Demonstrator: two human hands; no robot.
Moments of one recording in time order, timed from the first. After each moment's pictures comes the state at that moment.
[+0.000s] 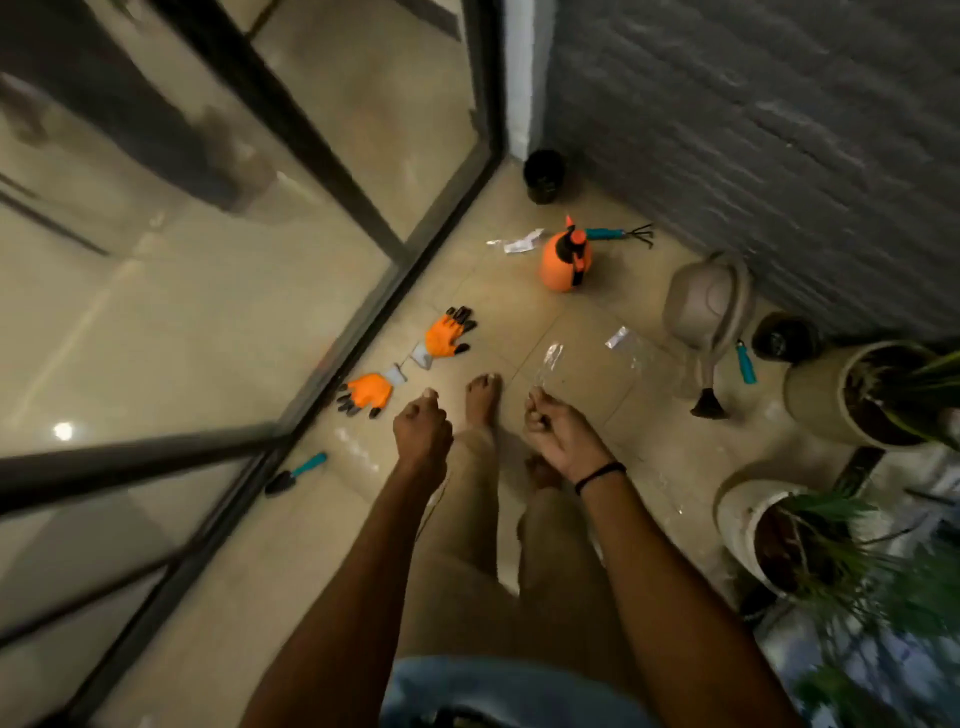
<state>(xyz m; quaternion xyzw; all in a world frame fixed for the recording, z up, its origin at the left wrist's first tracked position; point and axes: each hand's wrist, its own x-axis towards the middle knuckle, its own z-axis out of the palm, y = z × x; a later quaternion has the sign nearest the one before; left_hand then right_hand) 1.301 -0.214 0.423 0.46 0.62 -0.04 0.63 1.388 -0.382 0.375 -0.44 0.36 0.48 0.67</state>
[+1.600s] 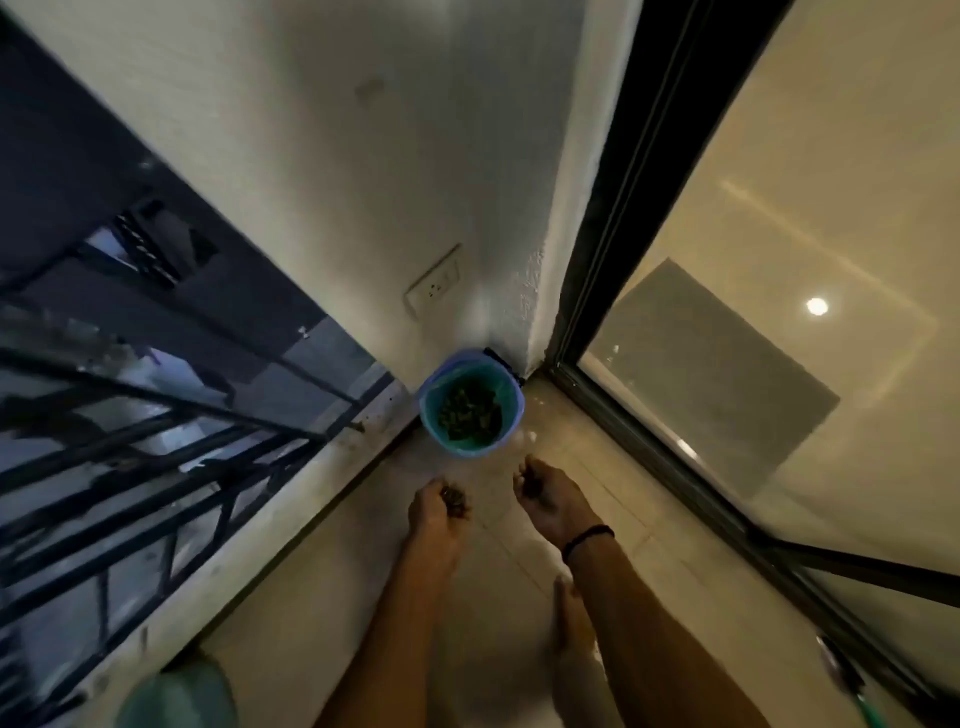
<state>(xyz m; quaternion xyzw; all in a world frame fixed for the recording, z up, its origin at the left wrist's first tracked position) -0.031 0.028 0.333 -0.37 0.57 0.58 0.44 0.083 0.135 0.297 -0.58 0.00 0.81 0.11</state>
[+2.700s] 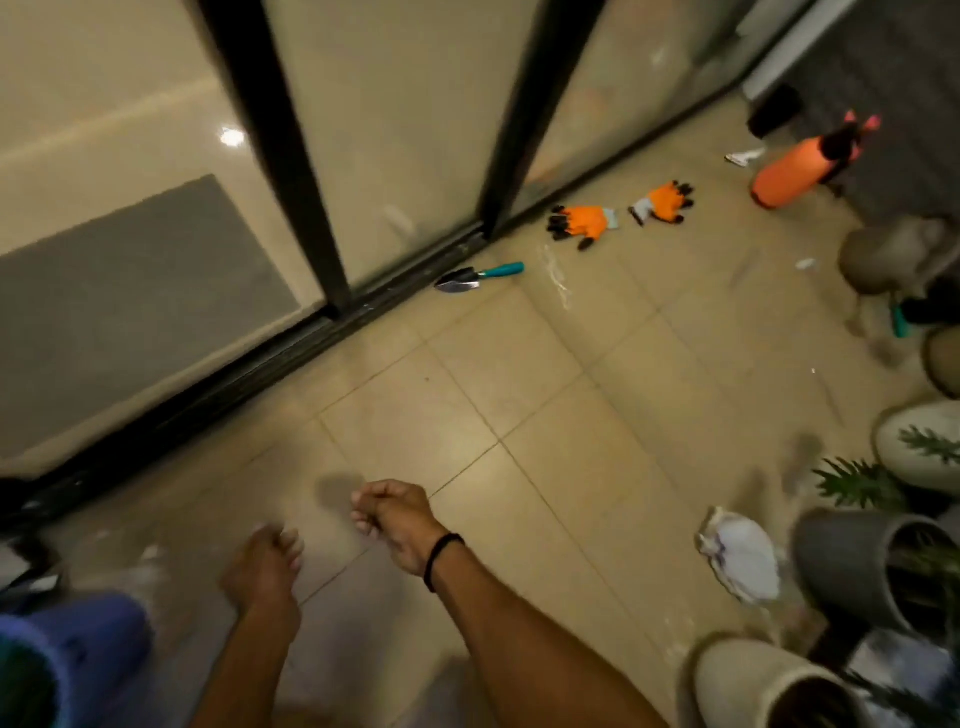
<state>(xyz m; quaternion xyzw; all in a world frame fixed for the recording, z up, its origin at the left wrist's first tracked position) 0.228 0.044 0.152 0.20 0.75 0.12 0.62 0.367 -0.031 0.155 -0.61 0.16 0.62 0.46</state>
